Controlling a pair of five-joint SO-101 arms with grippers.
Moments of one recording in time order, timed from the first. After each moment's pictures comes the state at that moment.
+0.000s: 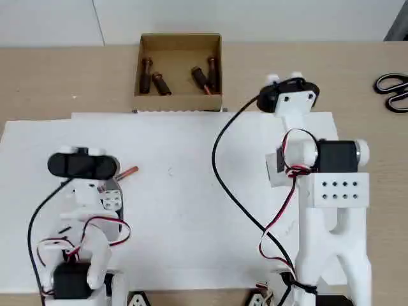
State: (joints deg) left arm -5.5 -89.1 68.4 66.8 -0.5; right arm -3.3 -29.4 12.7 96.3 8.5
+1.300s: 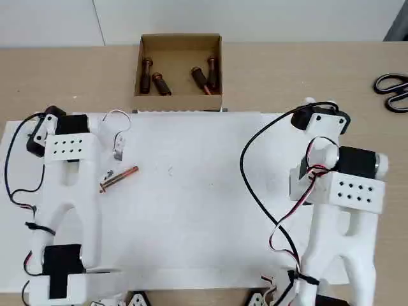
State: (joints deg) left arm -8.5 -5.2 15.5 84.8 68.7; right arm 8.7 -30.2 22.6 96.0 8.3
